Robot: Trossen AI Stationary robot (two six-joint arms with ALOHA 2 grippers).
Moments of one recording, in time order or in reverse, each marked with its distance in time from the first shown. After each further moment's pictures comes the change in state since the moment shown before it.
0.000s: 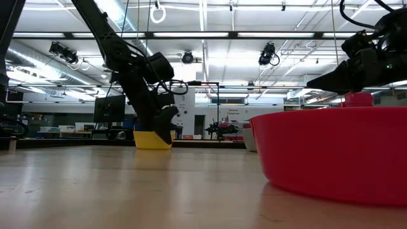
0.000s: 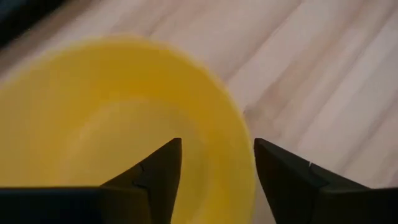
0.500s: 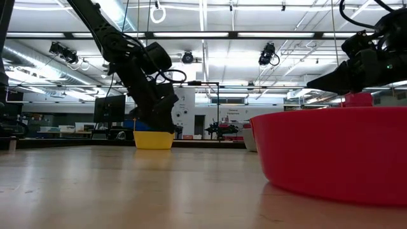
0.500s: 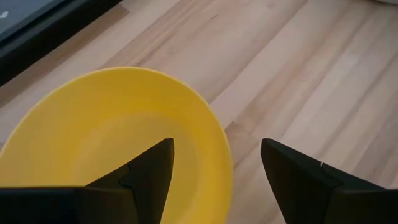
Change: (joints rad) left arm -0.002 -0.093 -0.001 -0.044 0.024 -0.012; right arm 0.000 0.001 0.000 -0.005 -0.001 -0.002
